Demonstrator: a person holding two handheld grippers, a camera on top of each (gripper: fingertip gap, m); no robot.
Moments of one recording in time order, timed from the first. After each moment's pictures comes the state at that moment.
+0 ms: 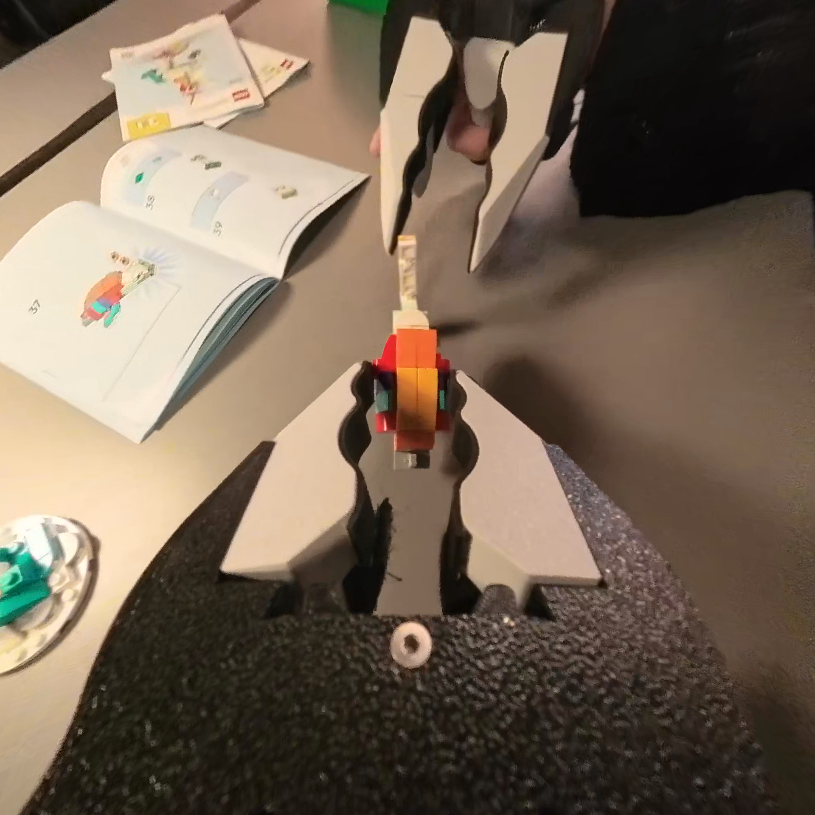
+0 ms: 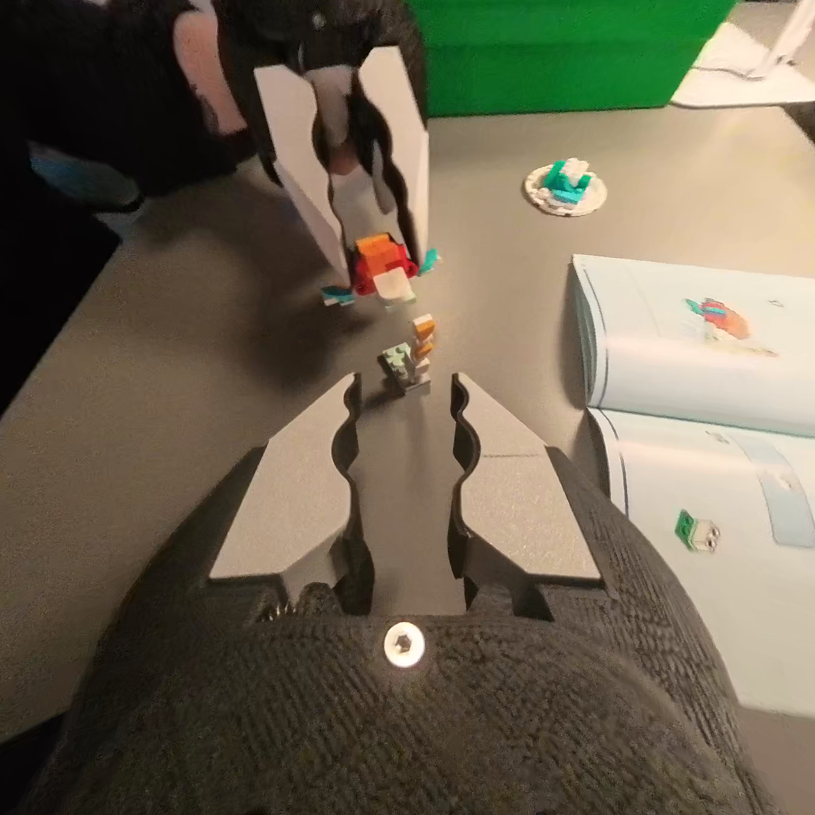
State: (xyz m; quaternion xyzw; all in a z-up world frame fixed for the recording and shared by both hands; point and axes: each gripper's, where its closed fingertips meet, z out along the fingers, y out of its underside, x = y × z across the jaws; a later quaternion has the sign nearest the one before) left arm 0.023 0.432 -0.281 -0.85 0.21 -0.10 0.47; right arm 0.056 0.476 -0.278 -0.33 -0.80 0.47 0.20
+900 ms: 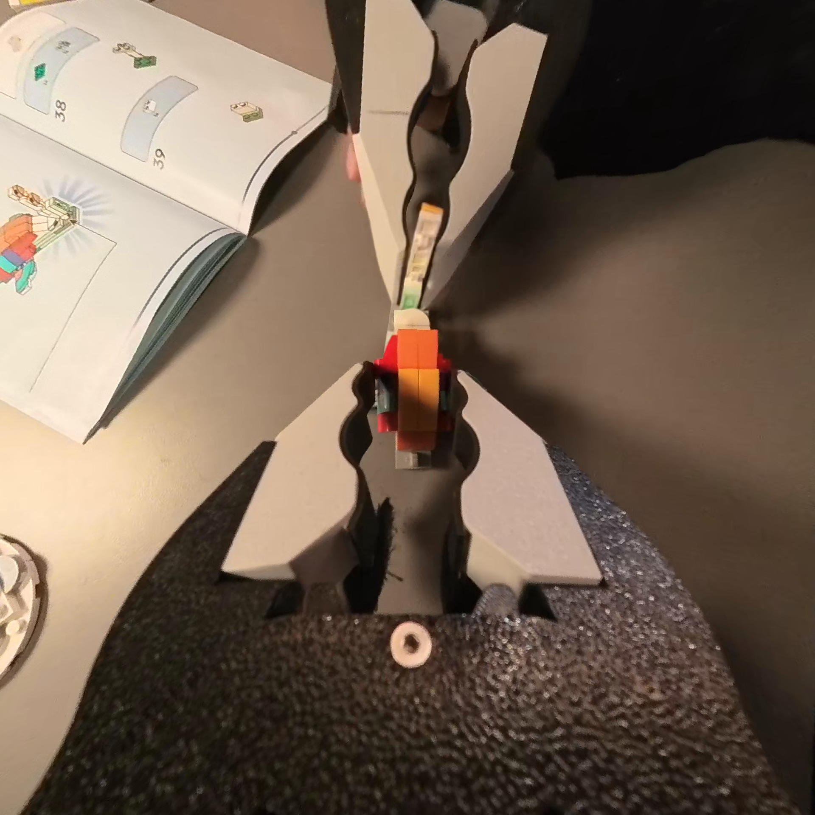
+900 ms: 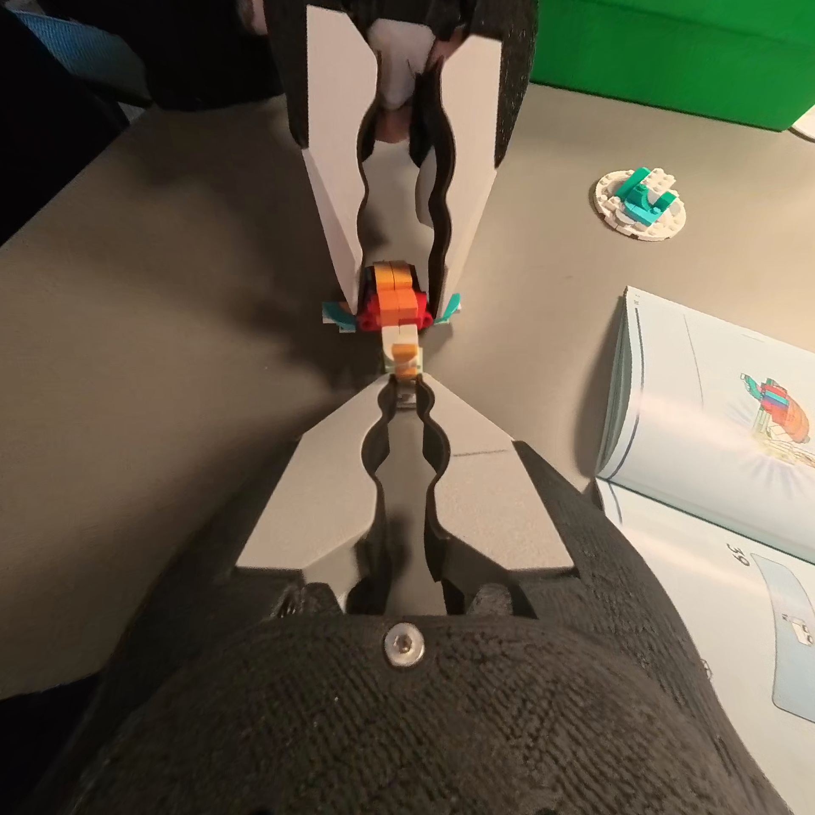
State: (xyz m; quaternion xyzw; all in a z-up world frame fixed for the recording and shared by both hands) left arm 0.029 0.440 -0.303 -0.89 0.21 -0.12 0.39; right arm 0.038 0.460 -0.301 -0.23 -0.85 0.43 0.17
